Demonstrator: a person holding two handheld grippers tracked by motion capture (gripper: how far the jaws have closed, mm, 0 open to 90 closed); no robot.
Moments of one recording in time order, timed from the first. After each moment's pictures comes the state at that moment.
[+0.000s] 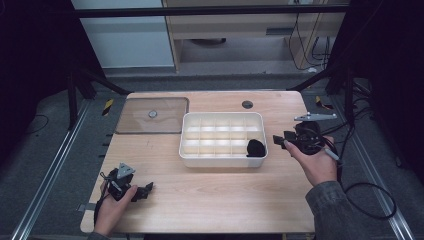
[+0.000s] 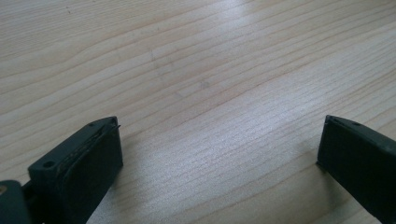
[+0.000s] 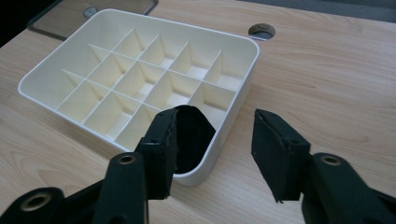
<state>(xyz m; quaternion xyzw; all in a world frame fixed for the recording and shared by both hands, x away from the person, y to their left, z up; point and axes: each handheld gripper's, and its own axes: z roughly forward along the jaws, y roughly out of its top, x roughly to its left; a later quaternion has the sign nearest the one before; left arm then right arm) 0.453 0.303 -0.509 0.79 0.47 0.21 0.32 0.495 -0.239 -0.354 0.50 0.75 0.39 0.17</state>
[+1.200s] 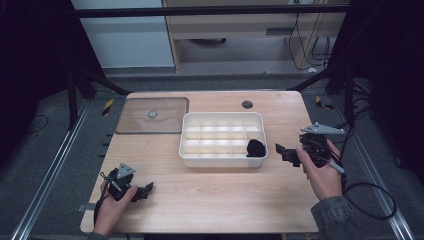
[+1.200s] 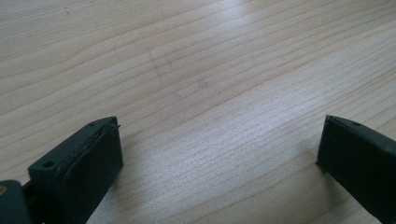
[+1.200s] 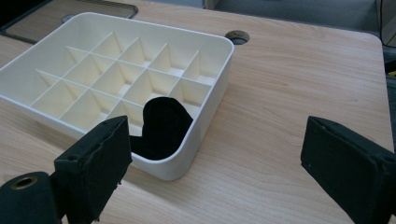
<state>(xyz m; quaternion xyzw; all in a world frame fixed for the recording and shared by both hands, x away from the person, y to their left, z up) 0.452 0.302 -0.509 0.79 0.47 0.21 0.32 0.471 -0.249 -0.372 0.51 0.73 0.40 0.23</state>
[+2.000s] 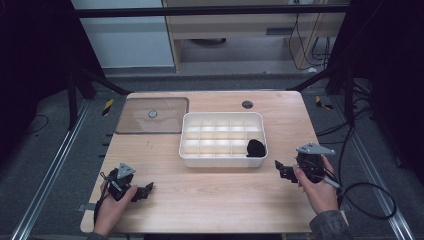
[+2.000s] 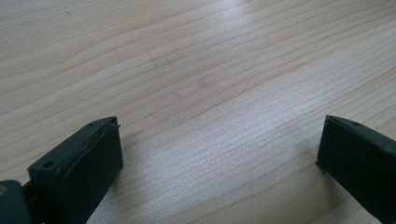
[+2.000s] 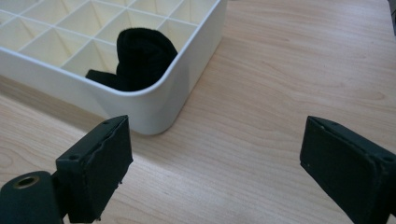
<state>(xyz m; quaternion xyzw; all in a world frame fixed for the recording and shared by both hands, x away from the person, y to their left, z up) 0.452 0.302 -0.509 0.79 0.47 0.21 0.32 0.455 -0.252 -0.431 0.51 0.74 0.37 0.24</state>
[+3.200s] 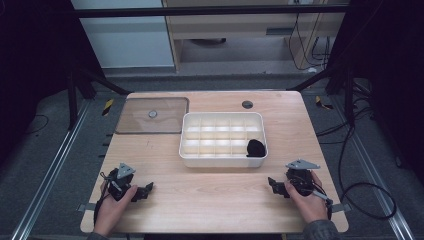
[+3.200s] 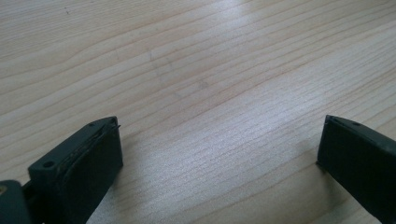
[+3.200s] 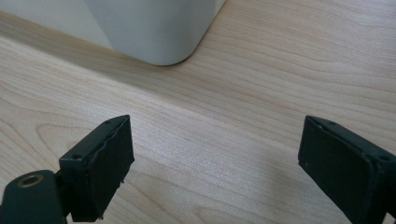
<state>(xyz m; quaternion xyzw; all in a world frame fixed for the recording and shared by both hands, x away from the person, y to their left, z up) 0.452 0.302 -0.509 0.79 0.47 0.21 0.32 0.444 -0.240 -0.492 0.52 0.76 0.34 0.20</state>
